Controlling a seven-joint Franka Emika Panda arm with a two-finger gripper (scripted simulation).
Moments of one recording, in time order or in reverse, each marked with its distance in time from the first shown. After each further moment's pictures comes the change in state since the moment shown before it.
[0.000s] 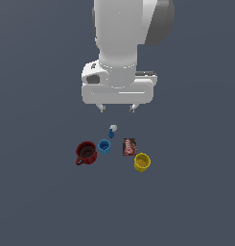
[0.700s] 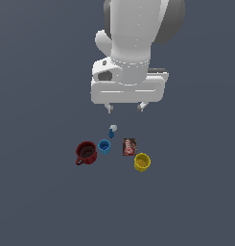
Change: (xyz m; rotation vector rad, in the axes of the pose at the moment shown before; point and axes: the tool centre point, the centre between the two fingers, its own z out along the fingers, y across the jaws) arm 0.009 -0.025 -0.009 -0.019 0.036 -0.052
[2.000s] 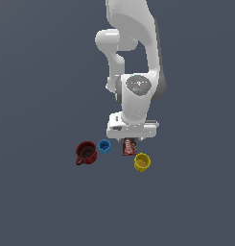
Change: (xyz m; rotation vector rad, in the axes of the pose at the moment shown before) arm -0.018 -0.036 0.199 0.017 -0.045 0.062
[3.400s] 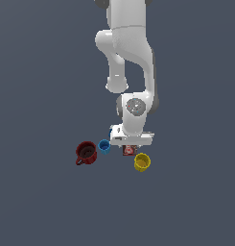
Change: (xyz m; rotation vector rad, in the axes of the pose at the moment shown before) arm -0.020 -0.009 0.097 0.005 -0.013 0.020
